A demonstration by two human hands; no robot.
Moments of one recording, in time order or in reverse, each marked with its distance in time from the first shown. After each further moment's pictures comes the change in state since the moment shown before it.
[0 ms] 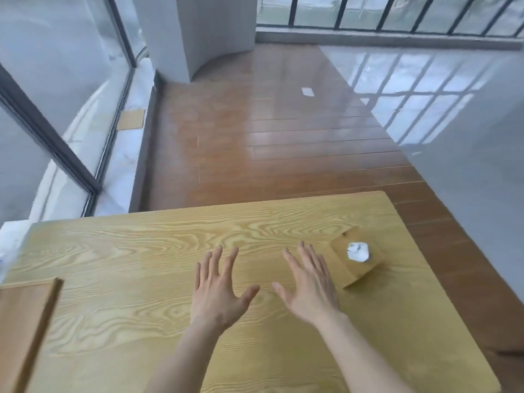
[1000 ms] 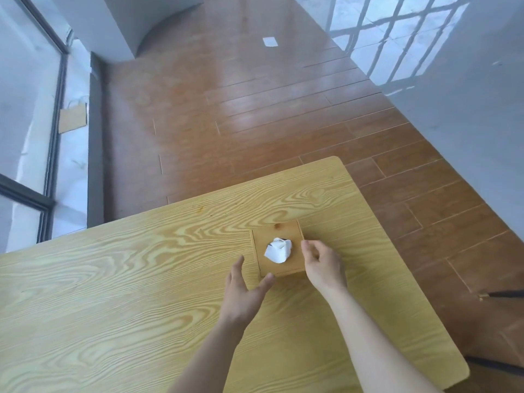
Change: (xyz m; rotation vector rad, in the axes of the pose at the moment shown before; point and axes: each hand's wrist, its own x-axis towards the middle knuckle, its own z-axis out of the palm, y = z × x) left_hand 0.057 0.194 0.132 -0.719 -0.323 -0.394; right_hand 0.046 0.223 -0.013 0.819 0.110 0.581
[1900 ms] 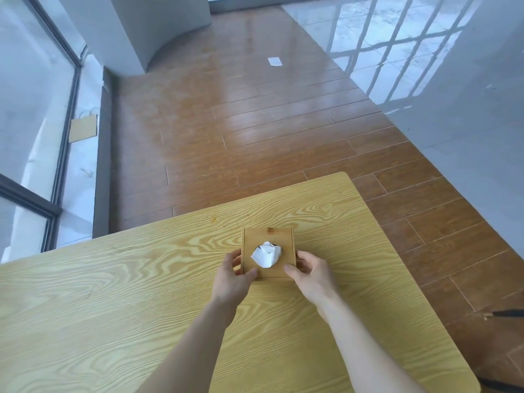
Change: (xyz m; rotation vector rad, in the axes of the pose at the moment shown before) left_hand 0.023 0.029 -0.053 -0.110 0.046 -0.018; right_hand -0.022 -0.028 0.027 0.181 -0.157 0.000
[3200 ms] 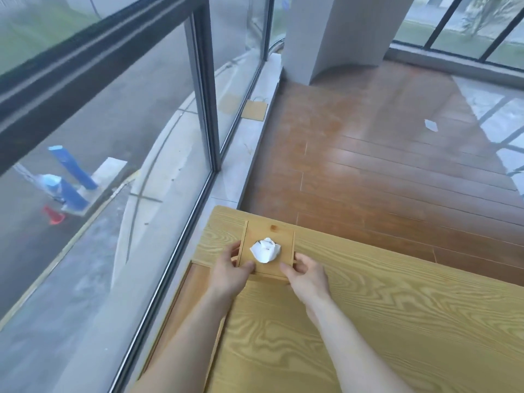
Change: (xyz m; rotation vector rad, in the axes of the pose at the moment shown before) left_hand -0.026 -0.171 -0.580 -0.319 0.410 0.016; right_hand -0.150 -0.162 0.586 -0.280 -0.237 -0.083
